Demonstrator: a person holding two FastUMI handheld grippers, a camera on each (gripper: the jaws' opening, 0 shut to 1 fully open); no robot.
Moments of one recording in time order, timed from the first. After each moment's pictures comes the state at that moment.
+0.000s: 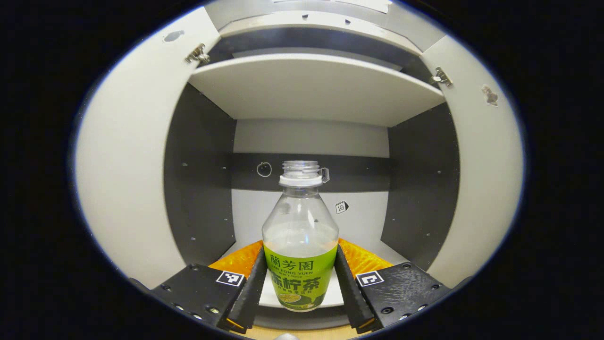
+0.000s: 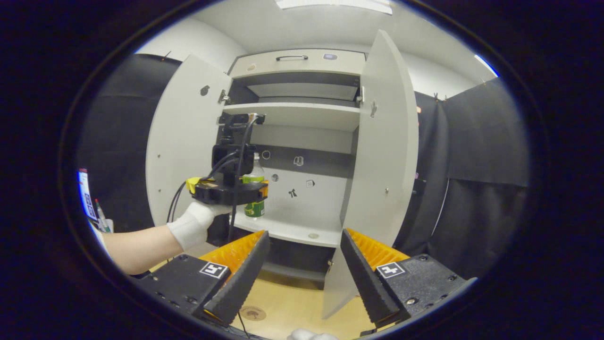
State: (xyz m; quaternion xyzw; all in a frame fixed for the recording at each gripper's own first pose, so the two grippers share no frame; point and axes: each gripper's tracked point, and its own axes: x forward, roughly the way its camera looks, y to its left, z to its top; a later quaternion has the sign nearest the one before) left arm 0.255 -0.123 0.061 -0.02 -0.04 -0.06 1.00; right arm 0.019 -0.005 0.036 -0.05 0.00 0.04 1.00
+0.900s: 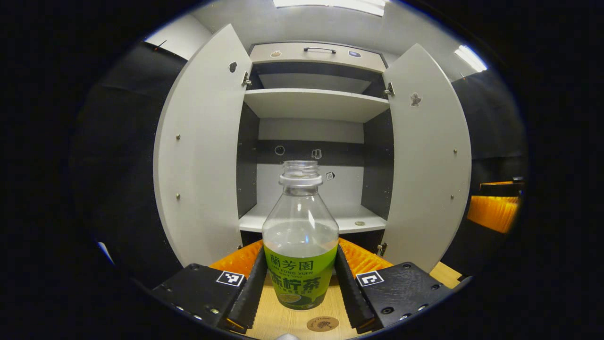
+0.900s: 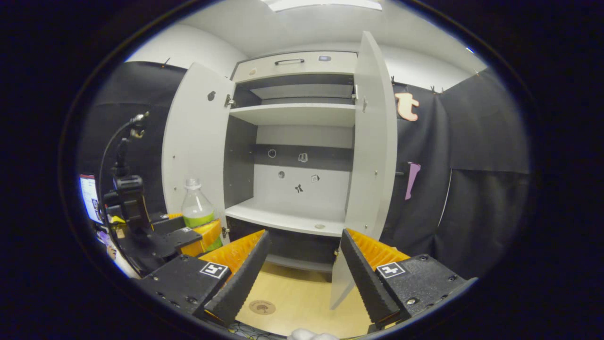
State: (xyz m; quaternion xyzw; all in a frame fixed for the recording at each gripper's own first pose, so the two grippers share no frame) left arm 0.047 -0.106 -0.030 -0.03 0.00 -0.06 1.00; right arm -0.022 -0.019 0.018 -0.03 0.00 0.04 1.00
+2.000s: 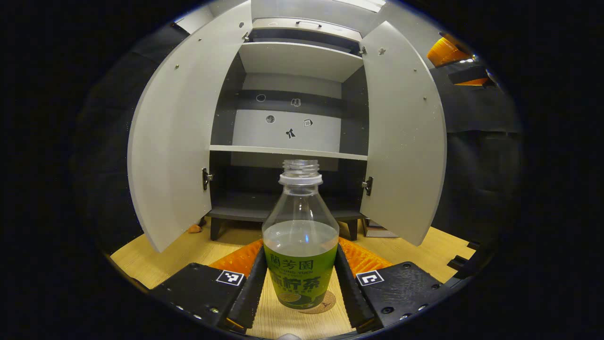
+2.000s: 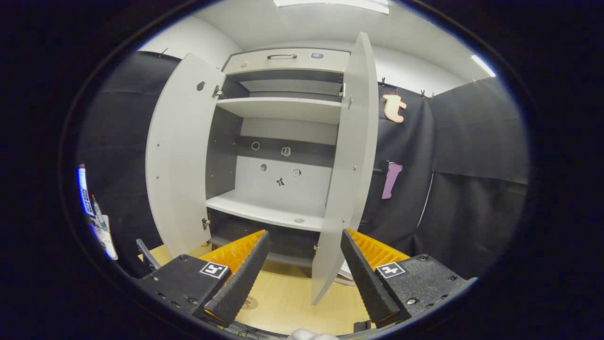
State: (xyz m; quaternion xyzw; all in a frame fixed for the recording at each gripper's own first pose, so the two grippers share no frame) left arm 0.041 -0.161 -0.240 -0.04 0.03 -0.14 0.99; right arm -0.026 -0.043 0.008 -0.05 0.02 -0.02 1.00
